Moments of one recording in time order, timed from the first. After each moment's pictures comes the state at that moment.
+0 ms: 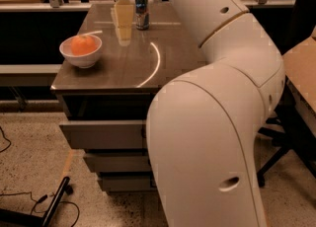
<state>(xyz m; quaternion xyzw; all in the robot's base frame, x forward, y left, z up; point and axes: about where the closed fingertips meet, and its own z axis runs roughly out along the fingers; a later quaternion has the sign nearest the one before) 0.695 0.114 0.975 -0.83 0.52 -0.02 0.22</state>
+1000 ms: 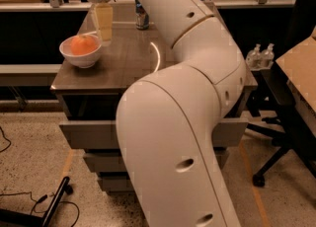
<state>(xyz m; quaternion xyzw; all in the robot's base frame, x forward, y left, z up) 0.716 0.173 0.963 -0.85 0.48 -0.02 0.23</state>
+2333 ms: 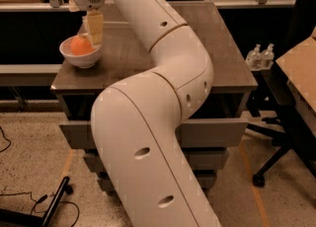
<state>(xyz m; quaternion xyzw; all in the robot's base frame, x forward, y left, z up) 0.736 0.207 0.936 -0.87 0.45 -0.02 0.22</state>
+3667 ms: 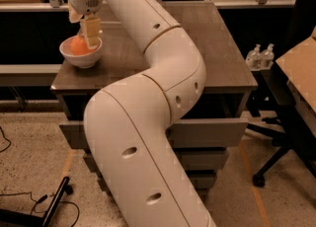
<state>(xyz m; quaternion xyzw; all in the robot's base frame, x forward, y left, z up) 0.739 0.215 0.921 -0.88 0.44 -0.02 0.20</state>
